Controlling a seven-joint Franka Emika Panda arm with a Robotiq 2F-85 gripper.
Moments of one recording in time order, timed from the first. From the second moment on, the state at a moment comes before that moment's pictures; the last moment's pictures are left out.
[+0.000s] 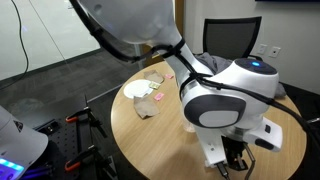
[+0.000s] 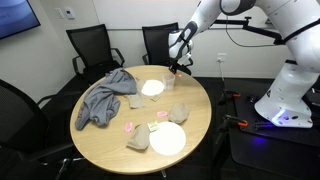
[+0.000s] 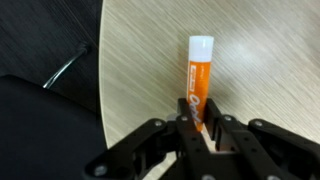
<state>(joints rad) -0.43 0.87 -0.12 -1.72 0.02 2.64 -0.13</state>
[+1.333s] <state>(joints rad) -0.10 0.31 -0.15 -2.05 -0.19 2.45 -0.11</state>
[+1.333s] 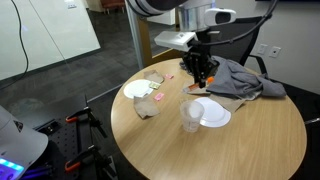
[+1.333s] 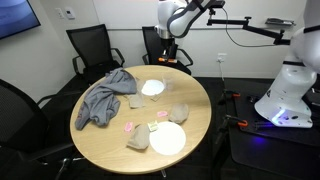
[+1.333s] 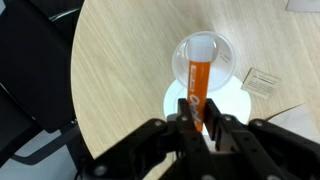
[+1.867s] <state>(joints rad) -0.03 0.24 -0.07 -2.10 -0.19 2.41 -0.11</state>
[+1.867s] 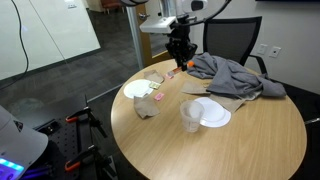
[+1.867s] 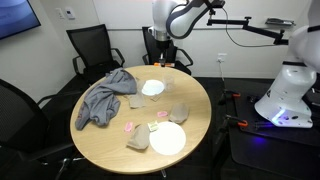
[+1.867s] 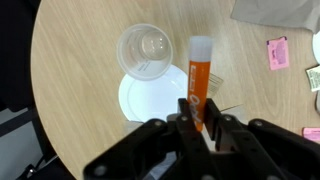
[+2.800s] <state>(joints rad) 0.00 0.24 -0.04 -2.11 -0.20 2.41 -0.11</state>
